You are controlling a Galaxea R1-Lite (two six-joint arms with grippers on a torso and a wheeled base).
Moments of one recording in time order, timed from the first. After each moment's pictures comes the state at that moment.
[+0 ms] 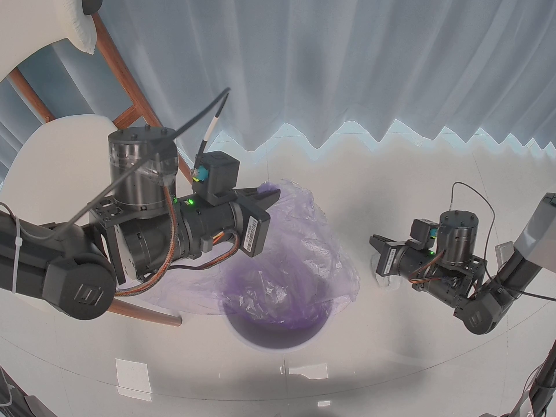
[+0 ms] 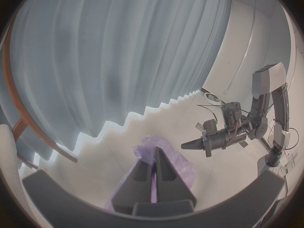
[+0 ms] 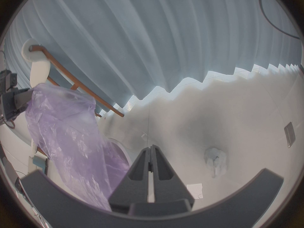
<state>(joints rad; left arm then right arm) -0.65 1.73 -0.95 -0.62 -0.07 0.17 0.45 2.00 -0.60 -1.12 0.00 0.28</state>
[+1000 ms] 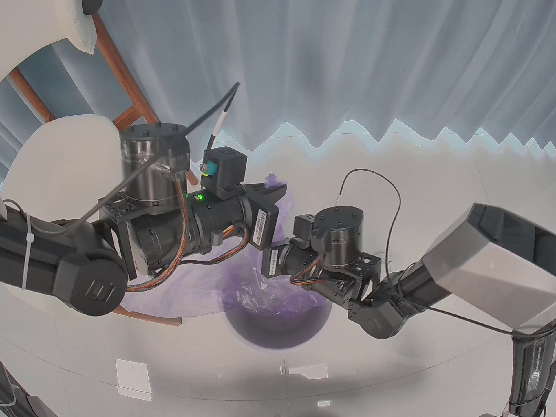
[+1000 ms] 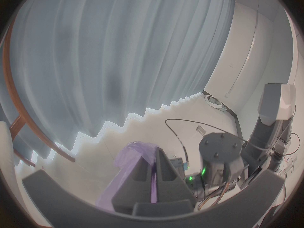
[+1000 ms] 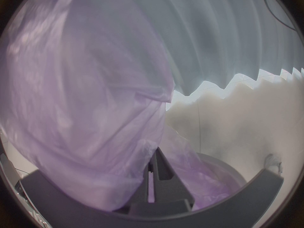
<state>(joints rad) -0.66 1.76 -0.99 -0.63 -0.05 0.14 0.77 2.28 -1.18 -0.91 -0.06 0.28</state>
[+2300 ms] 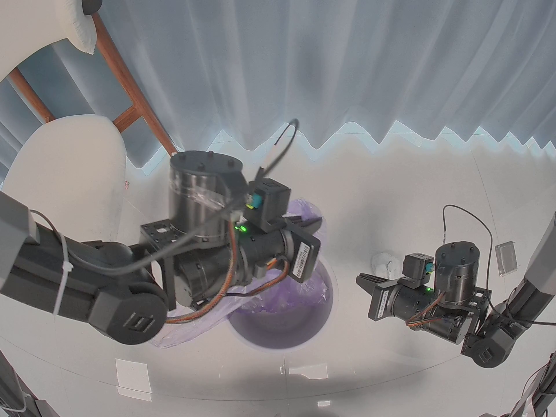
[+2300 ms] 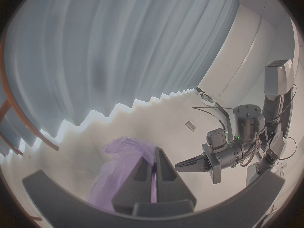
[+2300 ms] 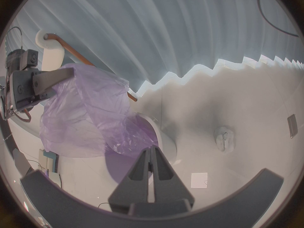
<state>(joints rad) -0.78 1.84 -0.99 -0.63 0.00 0.05 0.61 1.92 -0.43 -1.11 -0.03 0.32</state>
